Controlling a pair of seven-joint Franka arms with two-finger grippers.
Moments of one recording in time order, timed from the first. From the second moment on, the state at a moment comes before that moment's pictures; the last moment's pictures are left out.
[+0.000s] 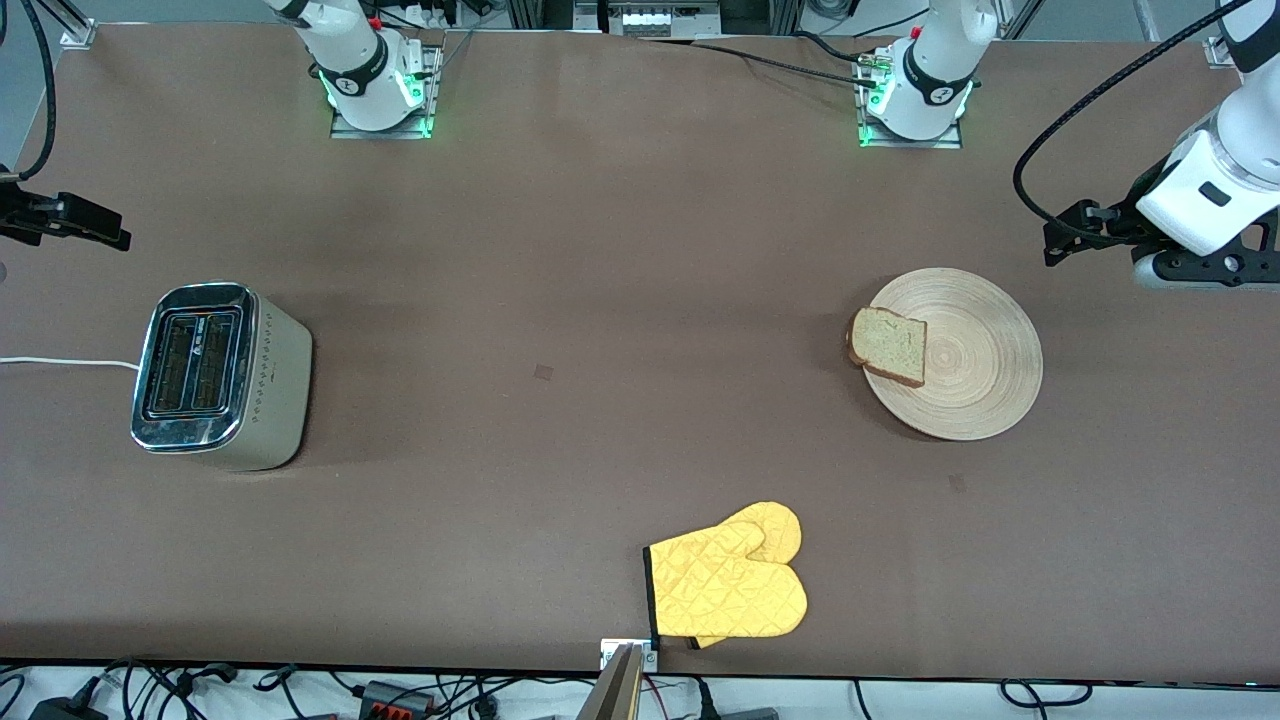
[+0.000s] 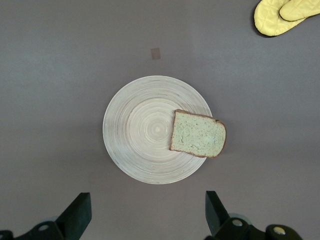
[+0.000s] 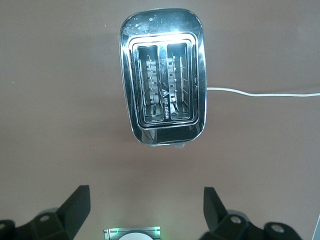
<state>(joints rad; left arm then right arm) 0.00 -0.01 -0.06 -1.68 0.02 1.61 -0.05 -0.06 0.07 -0.04 -1.56 -0.06 1.48 -0.08</state>
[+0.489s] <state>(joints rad) 0.00 0.03 -0.06 -1.68 0.02 1.53 -0.05 -0.06 0.07 -0.04 -1.56 -0.06 1.48 -0.08</state>
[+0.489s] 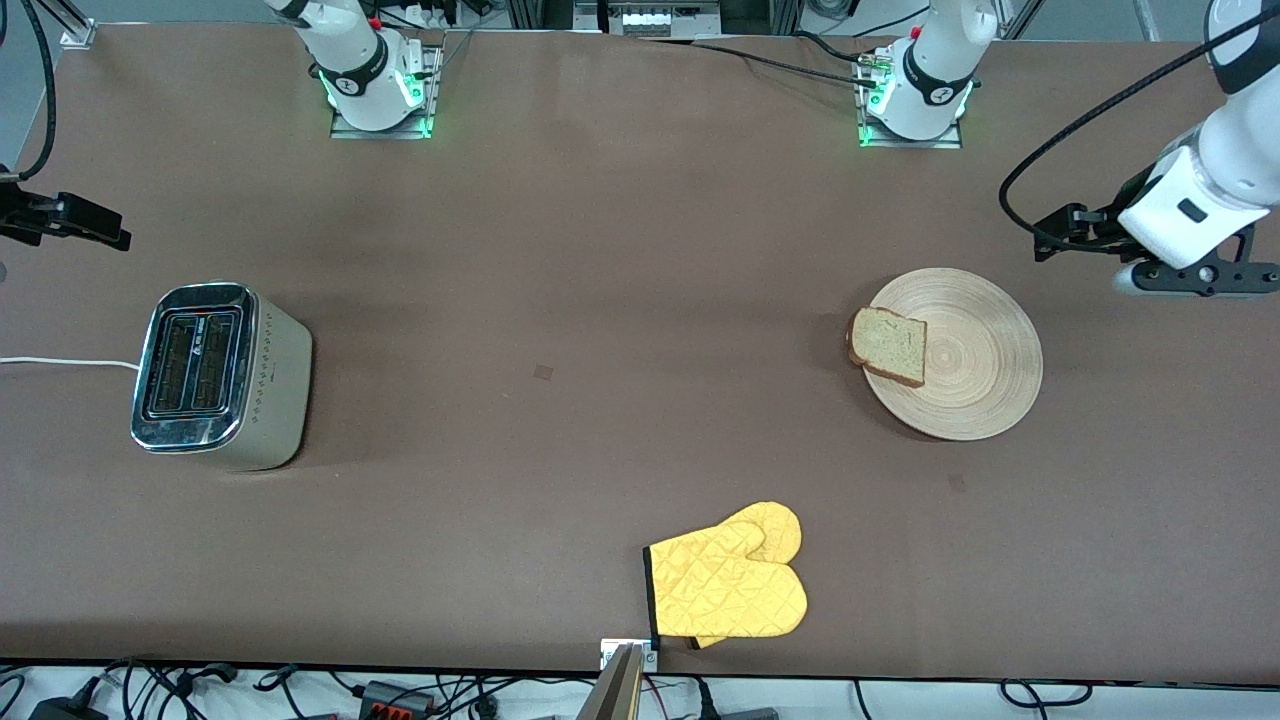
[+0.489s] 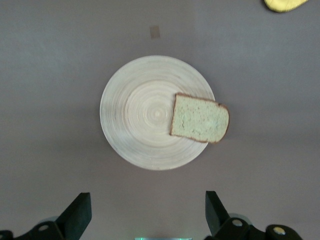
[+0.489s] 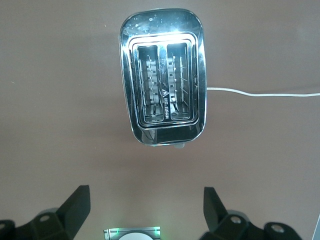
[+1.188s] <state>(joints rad) 0.10 0.23 -0.04 -1.55 0.02 1.51 -0.03 -0.06 0.07 -0.04 -1.56 -0.06 1.48 -0.08</state>
